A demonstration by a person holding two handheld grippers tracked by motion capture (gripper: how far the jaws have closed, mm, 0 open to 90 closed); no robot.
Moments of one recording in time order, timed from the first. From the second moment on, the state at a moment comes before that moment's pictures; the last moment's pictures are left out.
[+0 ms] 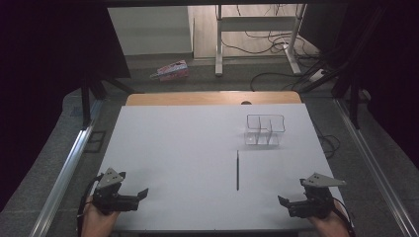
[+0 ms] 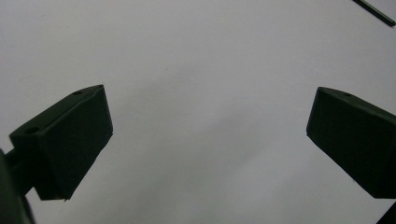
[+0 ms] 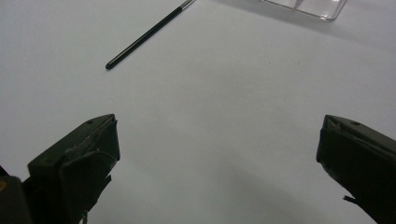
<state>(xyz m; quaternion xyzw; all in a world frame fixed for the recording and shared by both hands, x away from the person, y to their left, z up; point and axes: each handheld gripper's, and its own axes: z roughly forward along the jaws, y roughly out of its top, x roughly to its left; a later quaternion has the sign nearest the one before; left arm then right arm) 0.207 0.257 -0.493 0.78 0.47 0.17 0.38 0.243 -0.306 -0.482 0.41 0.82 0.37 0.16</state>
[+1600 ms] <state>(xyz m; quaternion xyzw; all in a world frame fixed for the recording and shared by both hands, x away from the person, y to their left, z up) 0.201 0.260 -0.495 0.78 0.46 0.16 0.39 0.276 -0.289 -0.466 0.42 0.85 0.30 0.14</state>
